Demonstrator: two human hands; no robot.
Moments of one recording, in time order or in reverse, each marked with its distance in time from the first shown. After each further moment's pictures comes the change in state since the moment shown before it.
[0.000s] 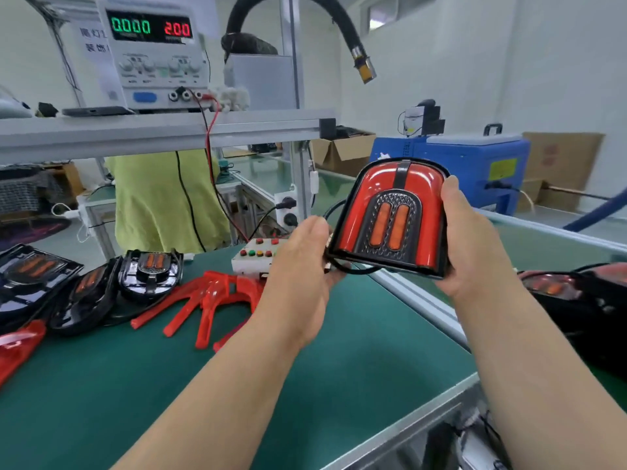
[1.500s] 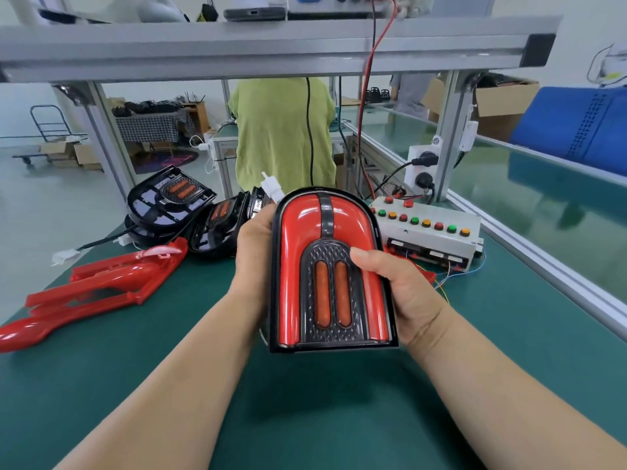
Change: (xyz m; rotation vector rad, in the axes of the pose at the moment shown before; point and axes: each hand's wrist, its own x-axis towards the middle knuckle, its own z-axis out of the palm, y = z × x) left_hand -0.015 -0.023 -0.214 -0.056 0.490 -0.028; right_hand -0.014 0.197 0.151 0.165 -0.964 0.683
